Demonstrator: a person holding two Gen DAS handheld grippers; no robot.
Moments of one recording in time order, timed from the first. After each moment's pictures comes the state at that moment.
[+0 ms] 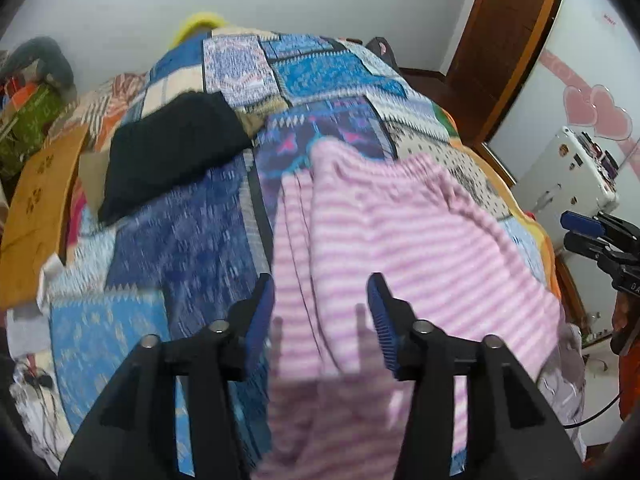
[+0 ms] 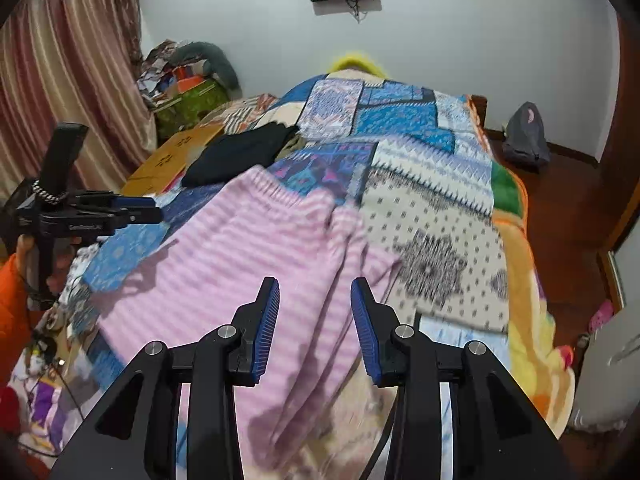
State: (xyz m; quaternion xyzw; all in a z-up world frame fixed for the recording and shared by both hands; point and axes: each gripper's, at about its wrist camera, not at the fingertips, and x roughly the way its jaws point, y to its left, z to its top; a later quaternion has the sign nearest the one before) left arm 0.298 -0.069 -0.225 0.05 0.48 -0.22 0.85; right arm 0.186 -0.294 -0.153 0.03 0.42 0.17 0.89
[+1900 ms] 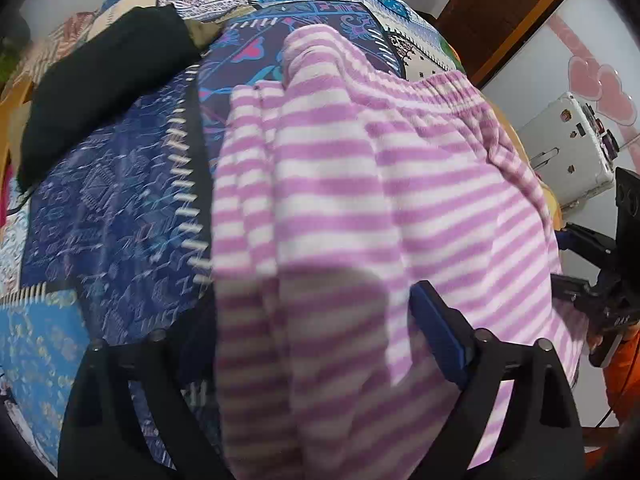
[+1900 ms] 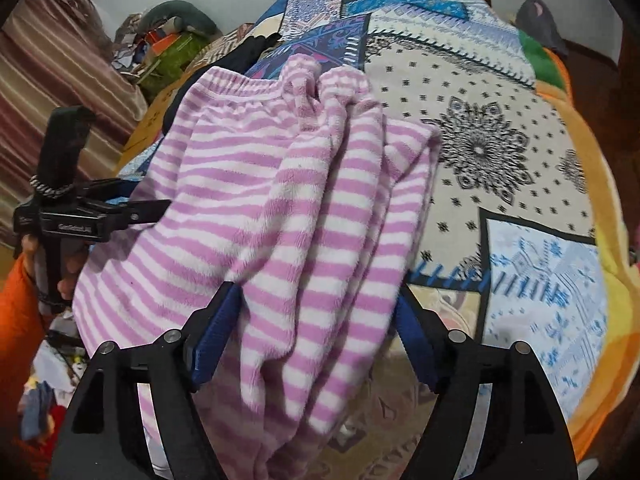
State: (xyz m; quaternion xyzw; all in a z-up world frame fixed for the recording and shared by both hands) left arm 0.360 -0.106 -0.310 0.05 0.59 -0.26 0.76; right arm 0.225 -0.291 -0.250 0.12 0.55 0.19 0.81
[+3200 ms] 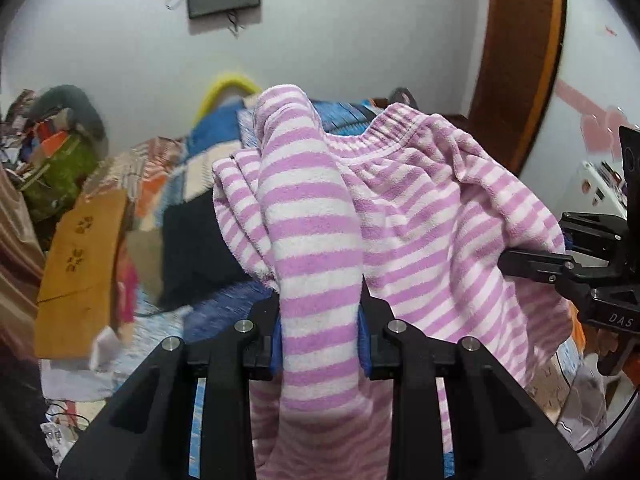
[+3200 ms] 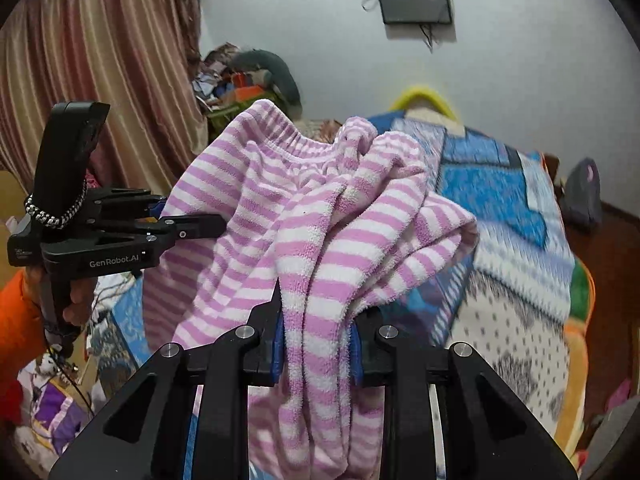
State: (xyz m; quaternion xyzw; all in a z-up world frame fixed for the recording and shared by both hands) left arm 0.354 -0.046 -0.147 0.08 0.38 -0.17 0.91; right arm 0.292 -0.197 -0.120 0.00 0.36 0.28 0.89
